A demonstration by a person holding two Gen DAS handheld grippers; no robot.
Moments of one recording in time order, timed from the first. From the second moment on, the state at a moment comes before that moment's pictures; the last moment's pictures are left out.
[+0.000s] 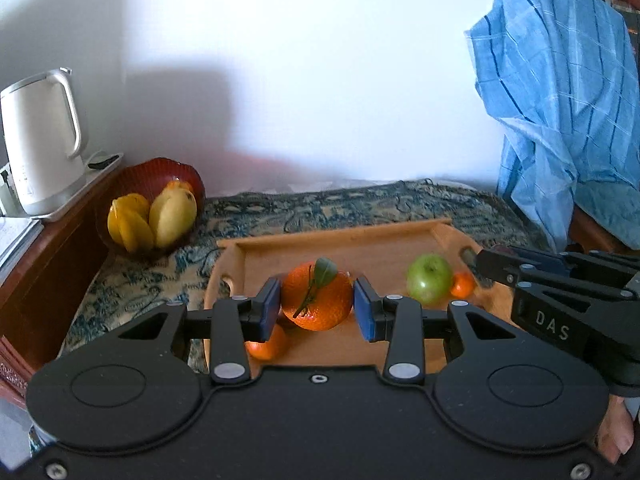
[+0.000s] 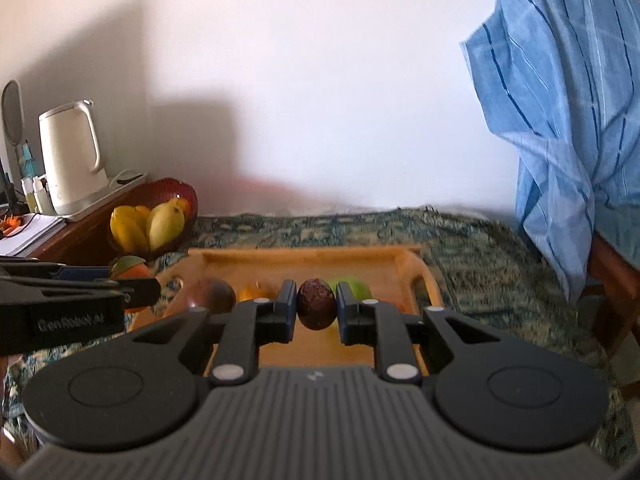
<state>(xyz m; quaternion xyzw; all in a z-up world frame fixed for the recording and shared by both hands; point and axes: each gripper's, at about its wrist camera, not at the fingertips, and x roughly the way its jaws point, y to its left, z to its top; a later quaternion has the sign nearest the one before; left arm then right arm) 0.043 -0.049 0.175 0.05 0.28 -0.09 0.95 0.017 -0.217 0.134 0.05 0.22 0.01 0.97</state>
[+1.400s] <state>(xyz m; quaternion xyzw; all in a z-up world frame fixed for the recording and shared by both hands) 0.262 -0.041 0.089 0.00 0.43 -0.03 0.90 0.205 -0.295 0.055 0.18 0.38 0.03 0.91</state>
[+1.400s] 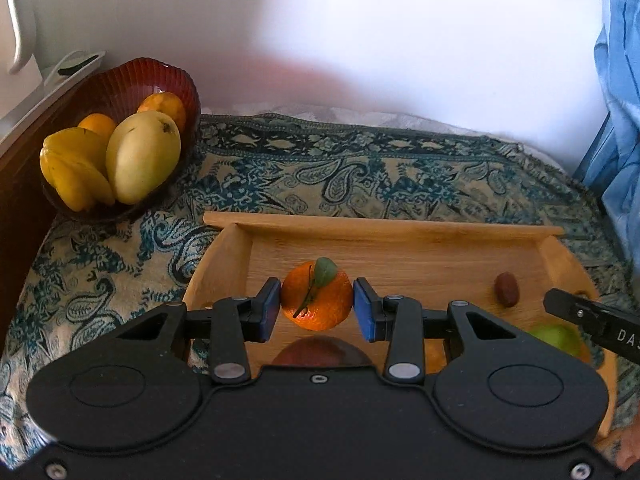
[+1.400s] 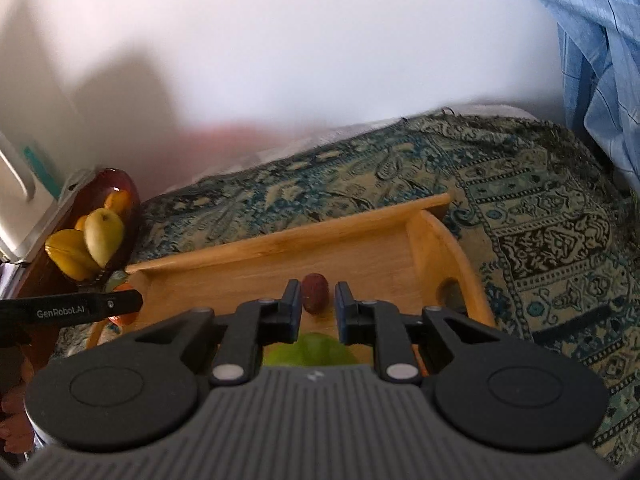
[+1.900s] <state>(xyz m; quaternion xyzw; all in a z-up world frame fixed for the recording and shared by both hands) 0.273 -0.047 0.064 0.03 0.44 -0.01 0.90 0.215 -0.293 0.046 0.20 0.40 0.03 0.90</state>
